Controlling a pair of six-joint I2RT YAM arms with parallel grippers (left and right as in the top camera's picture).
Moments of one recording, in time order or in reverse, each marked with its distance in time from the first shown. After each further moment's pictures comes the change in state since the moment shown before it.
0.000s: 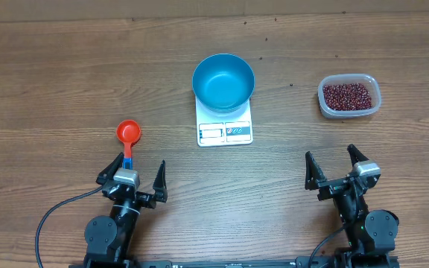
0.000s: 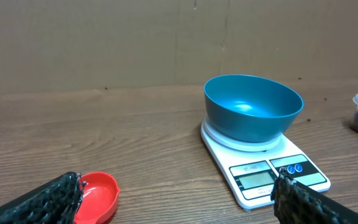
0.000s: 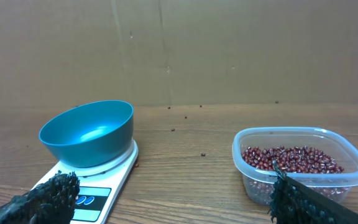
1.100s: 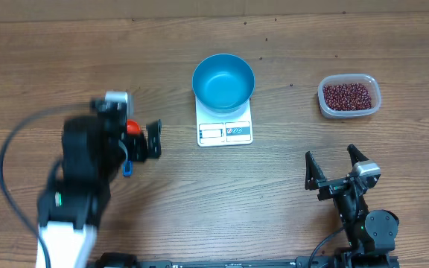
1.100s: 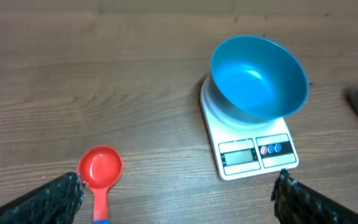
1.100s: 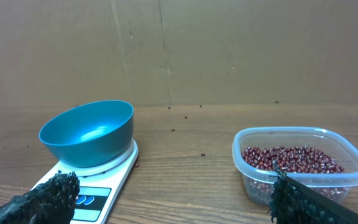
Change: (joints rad) left arm 0.005 0.951 0.982 -0.629 -0.005 -0.048; right arm 0.000 0.000 0.000 0.000 0.000 0.002
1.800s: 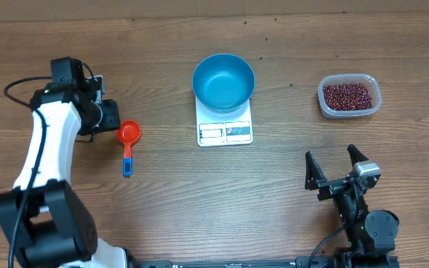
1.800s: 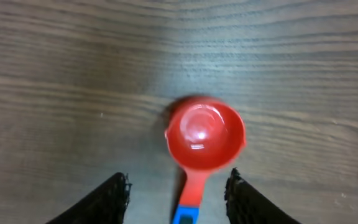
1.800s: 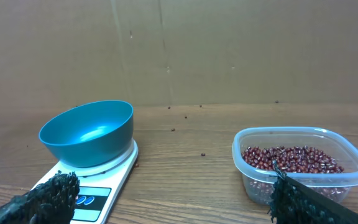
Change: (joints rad) left arm 0.295 0.758 0.317 -0.189 -0.018 0.105; right arm 0.000 0.000 0.000 0.000 0.000 -0.001
